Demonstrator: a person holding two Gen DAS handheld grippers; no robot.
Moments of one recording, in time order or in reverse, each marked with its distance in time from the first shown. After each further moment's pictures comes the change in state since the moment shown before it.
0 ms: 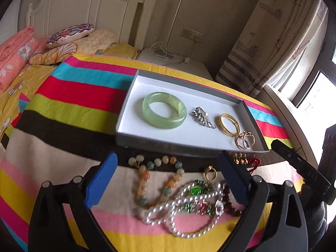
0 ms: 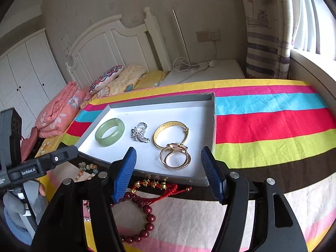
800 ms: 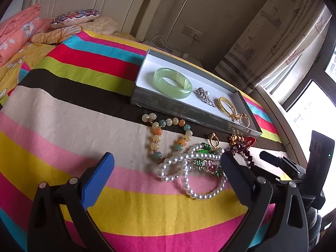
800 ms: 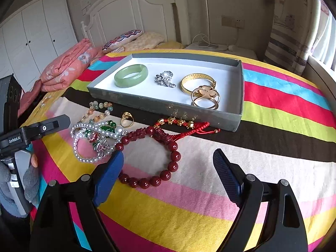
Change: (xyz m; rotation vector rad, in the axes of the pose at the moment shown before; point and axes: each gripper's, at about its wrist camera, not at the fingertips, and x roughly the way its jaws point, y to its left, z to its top) left arm -0.014 0.028 -0.044 -0.082 0.023 -0.091; right arm 0.002 0.041 -0.056 -0.234 0.194 -0.006
